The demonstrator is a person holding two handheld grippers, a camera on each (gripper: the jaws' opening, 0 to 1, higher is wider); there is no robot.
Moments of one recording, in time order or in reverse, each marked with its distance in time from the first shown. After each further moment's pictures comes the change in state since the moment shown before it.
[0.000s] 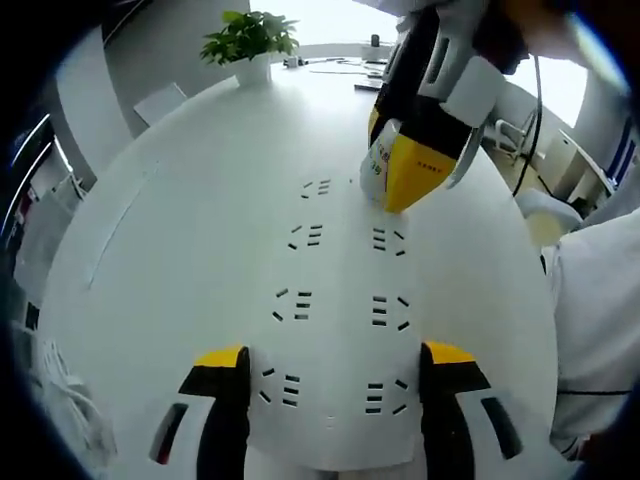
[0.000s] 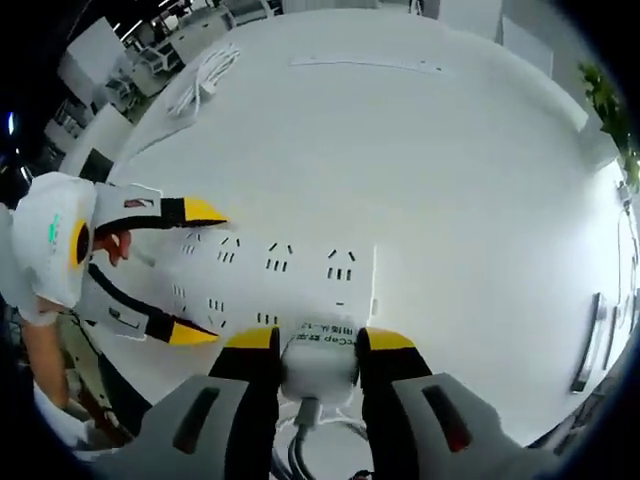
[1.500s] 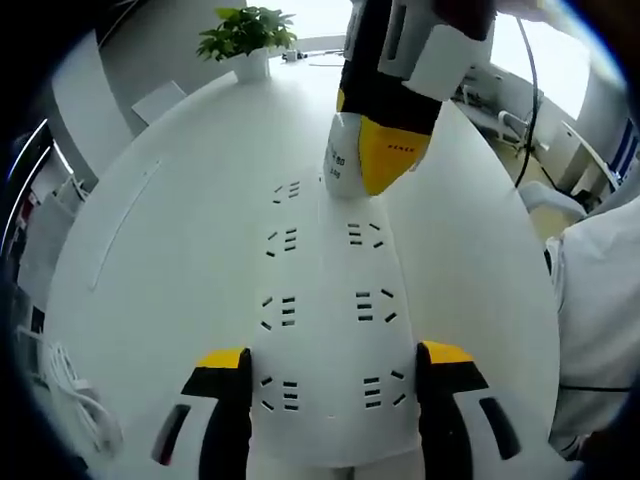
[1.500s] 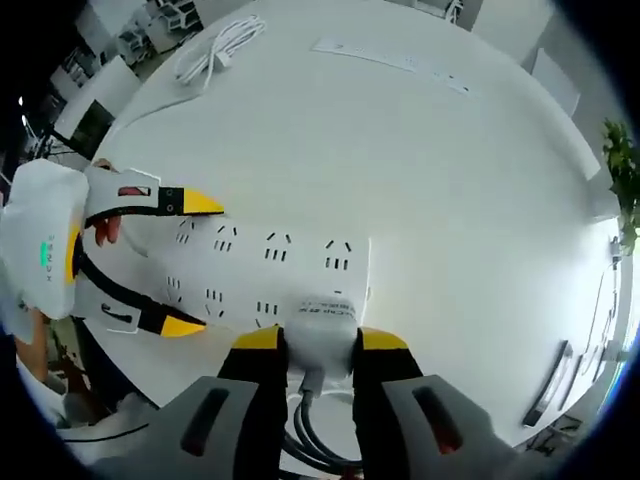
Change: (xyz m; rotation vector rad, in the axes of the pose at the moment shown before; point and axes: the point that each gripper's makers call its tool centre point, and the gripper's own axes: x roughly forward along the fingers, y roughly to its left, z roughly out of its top) left arm 0.001 0.012 0.004 0.011 0.042 0.024; right arm 0.010 -0.015 0.031 -0.076 0.108 -0.029
